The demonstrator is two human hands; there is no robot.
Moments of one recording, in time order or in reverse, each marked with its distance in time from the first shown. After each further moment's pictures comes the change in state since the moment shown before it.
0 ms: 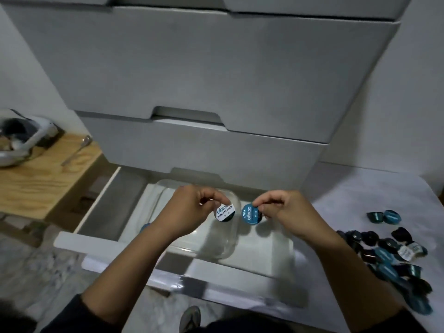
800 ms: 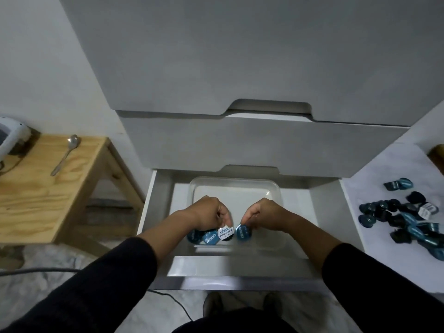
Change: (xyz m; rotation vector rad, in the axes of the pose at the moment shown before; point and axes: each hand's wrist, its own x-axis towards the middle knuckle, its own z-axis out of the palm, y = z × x) left_hand 0.053 -0.153 -0.033 0.229 -0.608 0.099; right_hand 0.079 0.017 0.158 -0.295 -0.217 0.314
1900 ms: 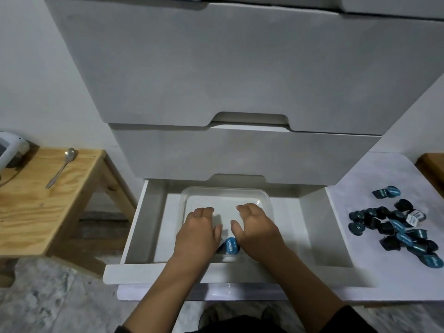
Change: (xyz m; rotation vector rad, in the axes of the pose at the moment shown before) left_hand -0.040 0.044 0.036 0.102 0.560 -0.240; right_hand -0.043 -0.018 0.035 -0.456 0.724 -0.289
